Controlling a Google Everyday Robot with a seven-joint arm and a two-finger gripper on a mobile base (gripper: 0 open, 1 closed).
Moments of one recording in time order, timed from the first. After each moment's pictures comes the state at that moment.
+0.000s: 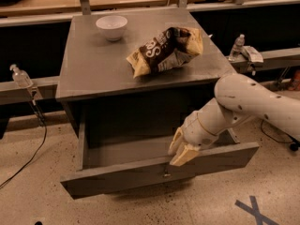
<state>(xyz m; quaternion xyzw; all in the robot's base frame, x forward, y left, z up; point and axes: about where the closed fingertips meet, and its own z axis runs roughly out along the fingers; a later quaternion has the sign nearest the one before) 0.475 -0.083 0.687 -0.72 0.63 0.19 0.21</state>
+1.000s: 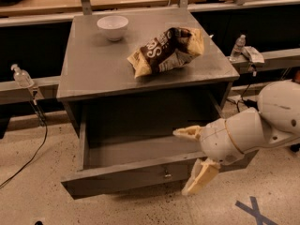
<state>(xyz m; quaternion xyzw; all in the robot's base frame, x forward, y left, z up) 0.402 -0.089 0.758 -0.67 0.64 0.24 0.29</state>
